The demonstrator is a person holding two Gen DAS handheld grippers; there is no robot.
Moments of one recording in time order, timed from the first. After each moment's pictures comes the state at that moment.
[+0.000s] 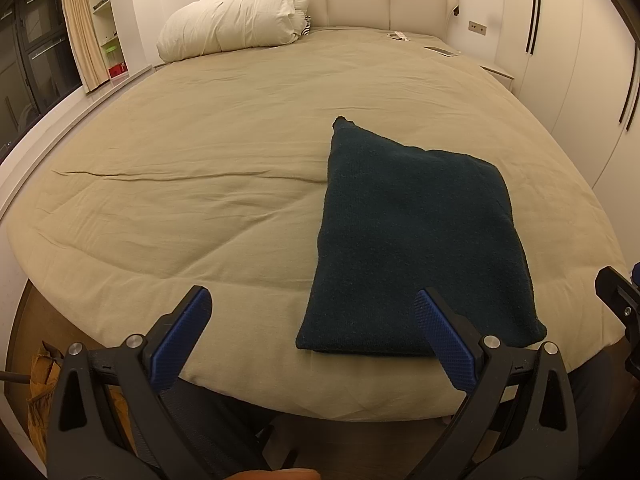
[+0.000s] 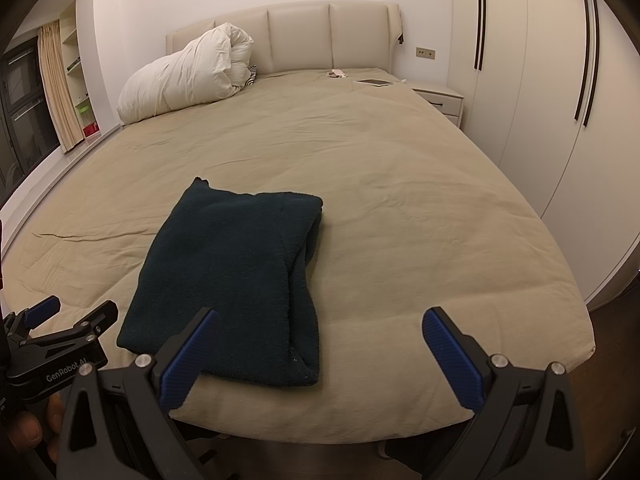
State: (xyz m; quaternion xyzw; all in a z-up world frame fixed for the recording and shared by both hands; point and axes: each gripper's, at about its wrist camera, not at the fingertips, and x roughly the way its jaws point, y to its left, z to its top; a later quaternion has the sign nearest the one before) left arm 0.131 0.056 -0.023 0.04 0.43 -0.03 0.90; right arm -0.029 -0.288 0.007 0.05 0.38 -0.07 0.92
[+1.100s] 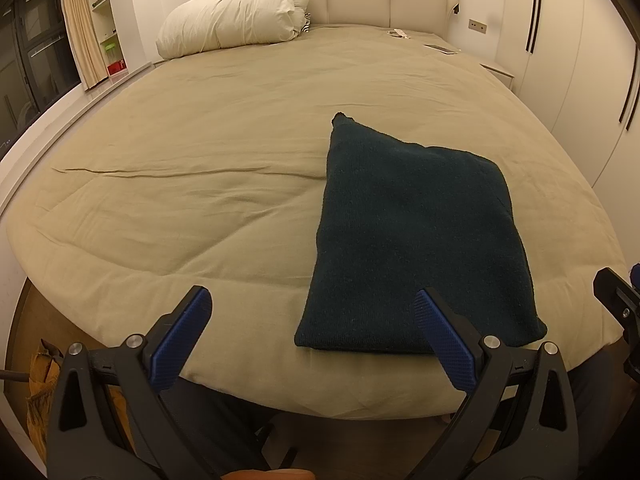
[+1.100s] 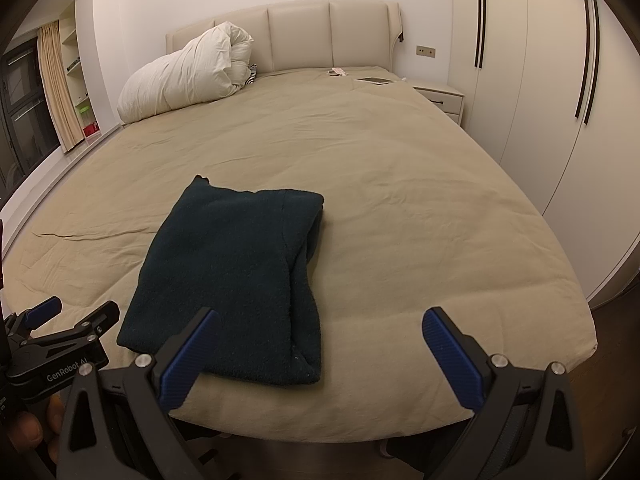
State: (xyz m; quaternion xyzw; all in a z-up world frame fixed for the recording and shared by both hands) left arm 0.129 0.053 -0.026 0.03 0.43 -0.02 0.90; right arm -0.029 -0.288 0.007 0.05 0.38 -0.07 0.92
